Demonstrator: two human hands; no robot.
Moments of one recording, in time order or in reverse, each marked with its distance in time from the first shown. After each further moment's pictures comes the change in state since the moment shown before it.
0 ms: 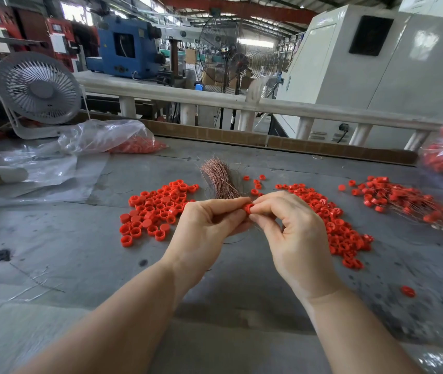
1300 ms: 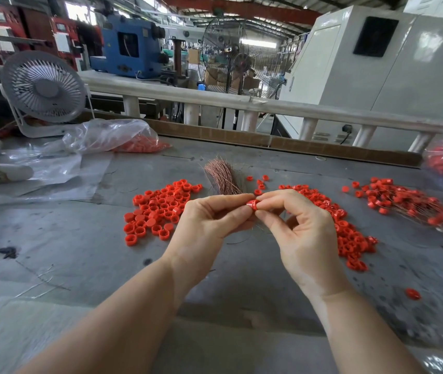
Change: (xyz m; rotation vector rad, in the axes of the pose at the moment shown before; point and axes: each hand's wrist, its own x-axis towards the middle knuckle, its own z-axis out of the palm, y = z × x) left_hand 0.000 0.006 -0.004 -0.113 0.023 -0.077; right_hand 0.002 -0.001 0.001 0.260 0.018 0.126
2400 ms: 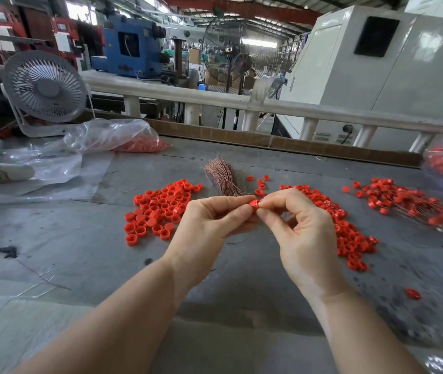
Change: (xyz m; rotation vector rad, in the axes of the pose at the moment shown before) left_hand -0.001 0.001 -0.001 0.010 -0.016 -0.025; right_hand 0.000 -0.002 0.001 0.002 0.002 0.040
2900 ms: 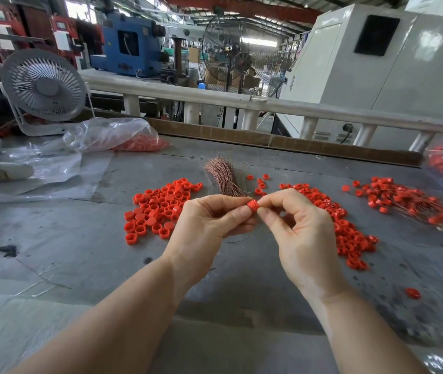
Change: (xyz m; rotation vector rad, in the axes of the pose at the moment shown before) left_hand 0.000 -0.001 -0.002 -0.027 0.023 -0.006; right_hand -0.001 -0.004 0.001 -0.005 -0.011 0.037
